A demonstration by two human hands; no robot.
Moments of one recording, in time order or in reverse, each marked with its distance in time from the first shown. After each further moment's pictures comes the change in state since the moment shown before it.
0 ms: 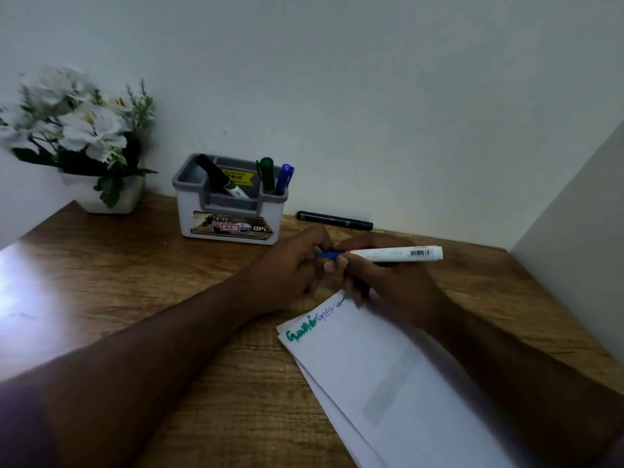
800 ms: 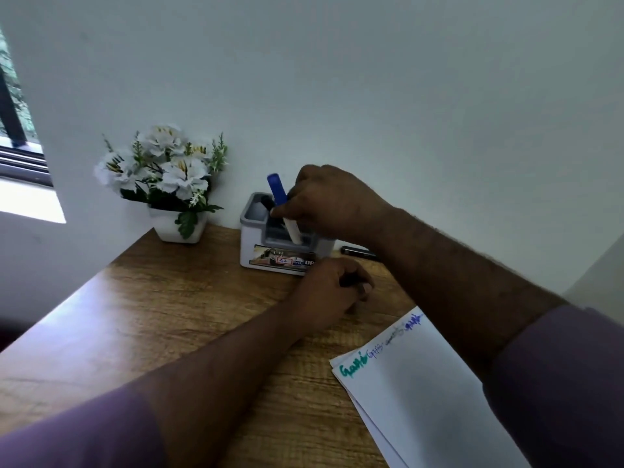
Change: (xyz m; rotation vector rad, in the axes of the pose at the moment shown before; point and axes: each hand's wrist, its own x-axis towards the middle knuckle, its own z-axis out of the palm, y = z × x) left_hand 0.006 -0.006 -0.011 -0.058 0.158 -0.173; right_hand 0.142 -0.099 0.079 -1.456 -0.355 -0.790
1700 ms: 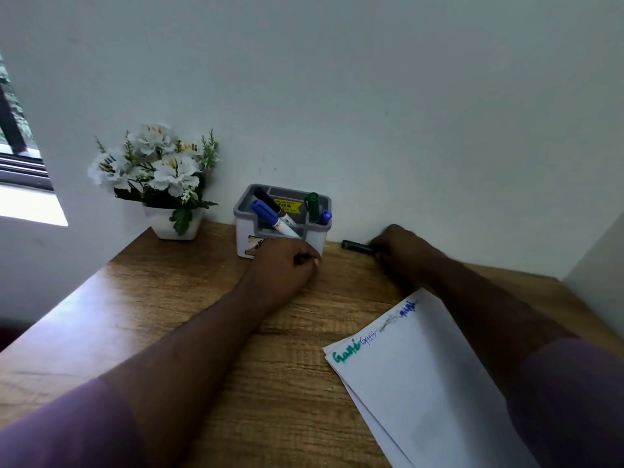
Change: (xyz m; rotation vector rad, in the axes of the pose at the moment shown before) left_hand 0.000 -0.023 -0.045 0.401 0.185 0.027; right_hand -0.123 0.048 0.109 0.489 -0.316 0.727
